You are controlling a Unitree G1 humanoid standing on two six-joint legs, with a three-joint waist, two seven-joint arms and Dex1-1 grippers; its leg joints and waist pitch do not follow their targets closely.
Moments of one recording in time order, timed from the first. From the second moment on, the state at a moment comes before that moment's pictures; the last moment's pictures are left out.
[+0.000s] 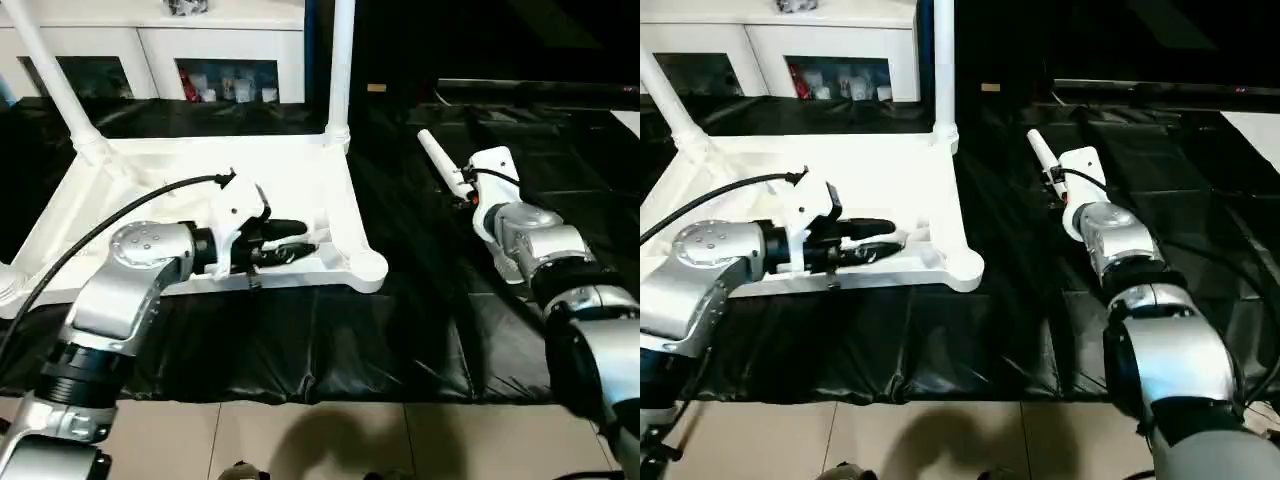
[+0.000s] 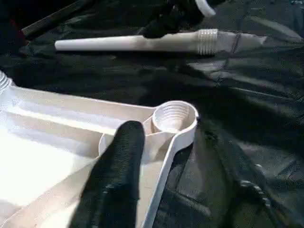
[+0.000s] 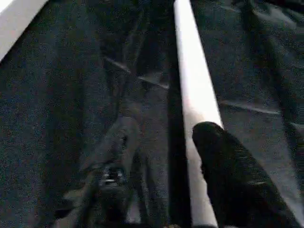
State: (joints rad) left arm -0.50 0.50 -0.12 0.05 -0.19 0.40 -1.02; right arm -1.03 -0.38 -0.03 1.25 -0.01 0.23 0.25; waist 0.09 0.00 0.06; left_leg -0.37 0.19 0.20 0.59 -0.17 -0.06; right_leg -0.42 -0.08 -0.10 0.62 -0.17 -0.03
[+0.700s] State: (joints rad) left arm -0.42 0.65 -0.11 -0.09 -0.22 0.51 -1.05; right arm -1.05 -0.44 -0.06 1.35 -0.04 0.28 0.22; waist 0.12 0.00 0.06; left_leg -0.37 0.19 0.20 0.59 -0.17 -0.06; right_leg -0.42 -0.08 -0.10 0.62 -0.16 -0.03
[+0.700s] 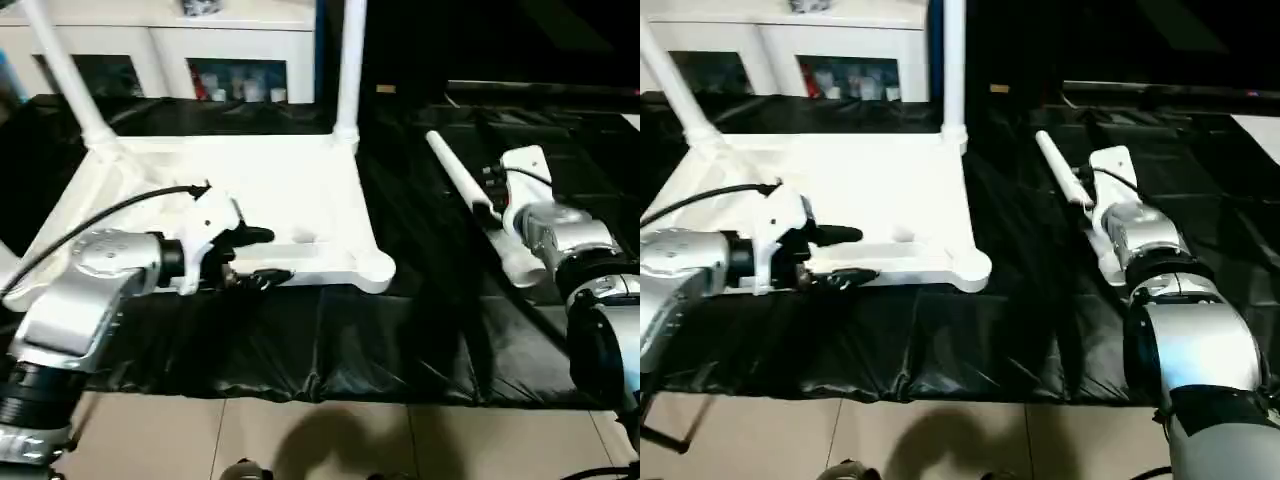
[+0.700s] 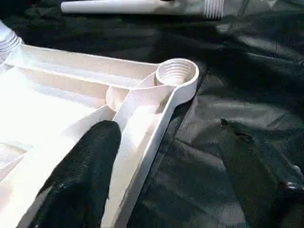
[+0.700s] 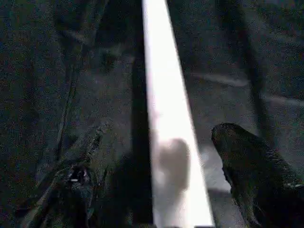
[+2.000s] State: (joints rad) left arm -0.43 0.68 -0.09 -0.16 -0.29 0.59 -1.06; right arm -0.99 -0.49 -0.15 1.37 -0.01 0.43 0.37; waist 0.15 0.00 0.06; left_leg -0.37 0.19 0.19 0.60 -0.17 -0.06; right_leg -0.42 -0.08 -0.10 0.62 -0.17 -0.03
